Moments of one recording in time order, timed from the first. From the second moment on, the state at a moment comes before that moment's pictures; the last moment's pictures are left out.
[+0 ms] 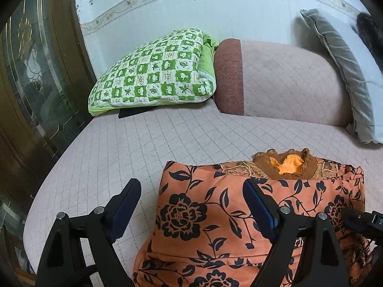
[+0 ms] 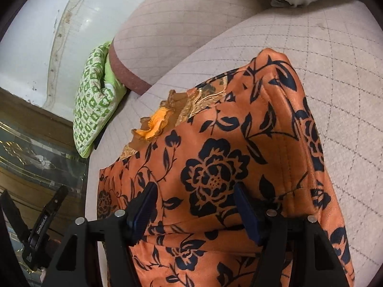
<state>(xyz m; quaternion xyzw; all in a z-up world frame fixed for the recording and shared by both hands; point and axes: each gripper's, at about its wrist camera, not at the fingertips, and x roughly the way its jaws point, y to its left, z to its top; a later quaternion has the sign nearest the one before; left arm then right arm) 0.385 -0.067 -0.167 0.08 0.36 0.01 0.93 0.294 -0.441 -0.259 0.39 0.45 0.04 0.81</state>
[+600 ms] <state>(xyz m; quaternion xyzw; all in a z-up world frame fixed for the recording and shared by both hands) 0.373 -0.067 -0.142 0.07 0.32 0.01 0.94 0.294 -0.410 -0.255 0.32 0.46 0.06 0.82</state>
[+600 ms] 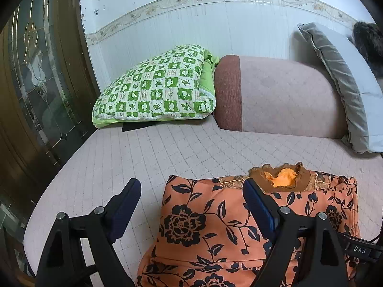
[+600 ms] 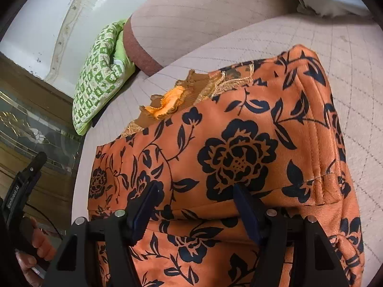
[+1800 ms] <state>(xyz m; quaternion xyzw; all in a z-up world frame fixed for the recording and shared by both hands) 0.159 0.118 -0.250 0.06 0.52 -0.02 0.85 0.000 -0.487 -0.213 0.32 0.52 -0.04 0.79</state>
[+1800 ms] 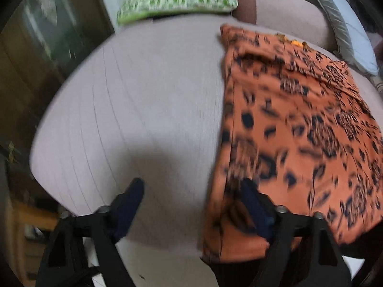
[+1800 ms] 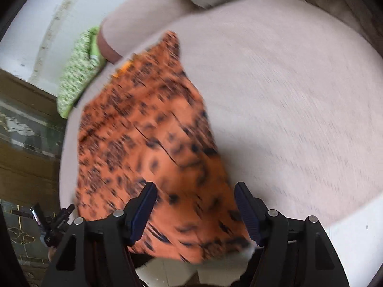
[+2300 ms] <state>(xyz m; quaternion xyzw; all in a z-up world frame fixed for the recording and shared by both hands) 0.145 0.113 -0.273 -0.01 0.55 -0.09 0.83 -0.017 -0.452 -0.257 0.28 0.56 -0.03 0.78</state>
